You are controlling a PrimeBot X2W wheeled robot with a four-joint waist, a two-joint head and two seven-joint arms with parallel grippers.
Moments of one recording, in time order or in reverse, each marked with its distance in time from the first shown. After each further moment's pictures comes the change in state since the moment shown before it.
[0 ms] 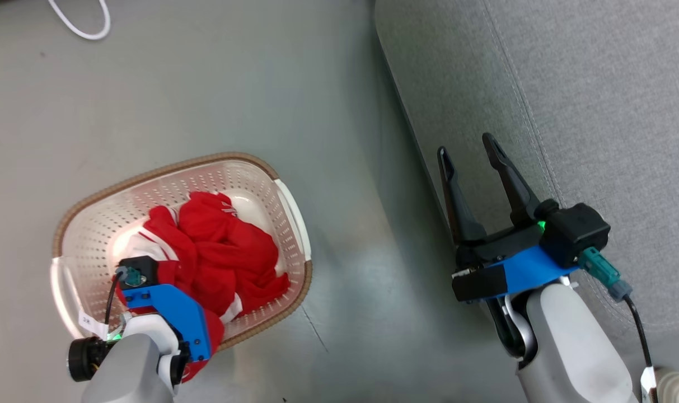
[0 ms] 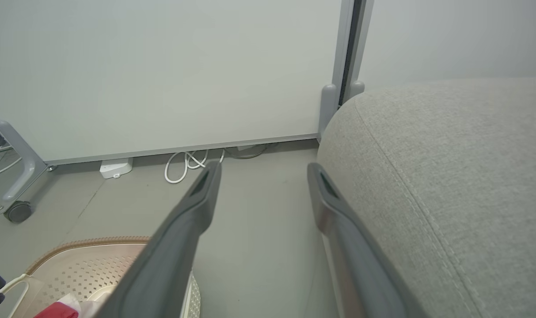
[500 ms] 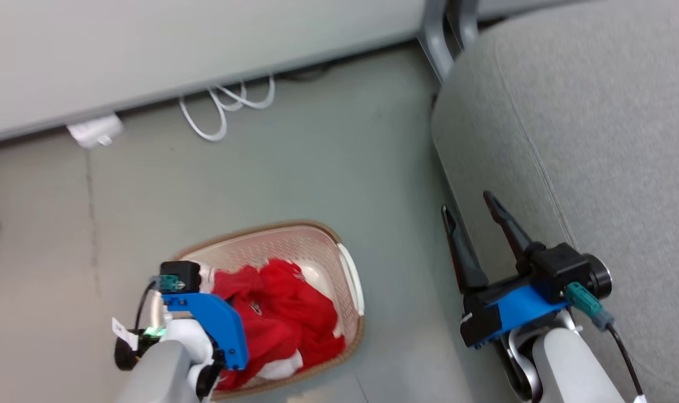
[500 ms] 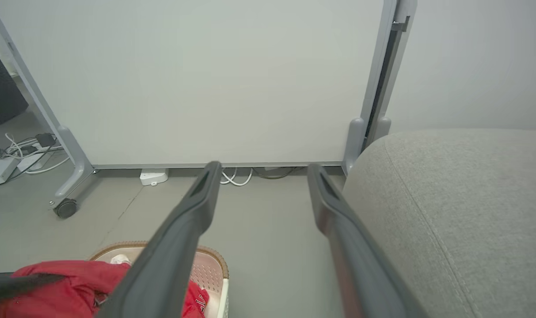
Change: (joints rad) left arm 0.006 -0.050 -0.093 0.017 -0.089 -0.175 -0.124; right arm 0.129 0.000 -0.037 0.000 -0.092 0.000 0.081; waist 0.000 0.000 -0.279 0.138
